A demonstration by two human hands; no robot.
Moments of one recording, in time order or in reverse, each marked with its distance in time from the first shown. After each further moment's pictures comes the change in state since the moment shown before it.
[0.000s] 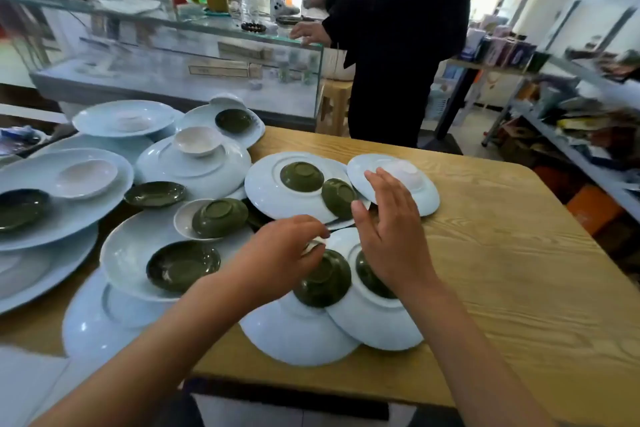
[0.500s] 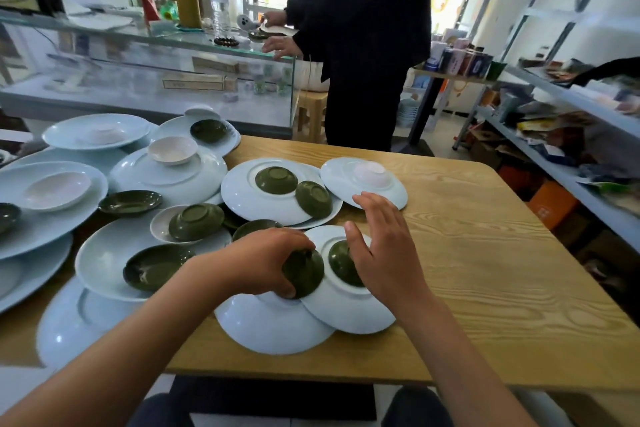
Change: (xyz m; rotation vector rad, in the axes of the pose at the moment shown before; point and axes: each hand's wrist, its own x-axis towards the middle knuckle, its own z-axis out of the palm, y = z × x) left_hand 0.010 0.004 0.005 0.165 -0.422 -0.010; right_hand -0.041 0.006 -0.031 -0.025 0.005 0.013
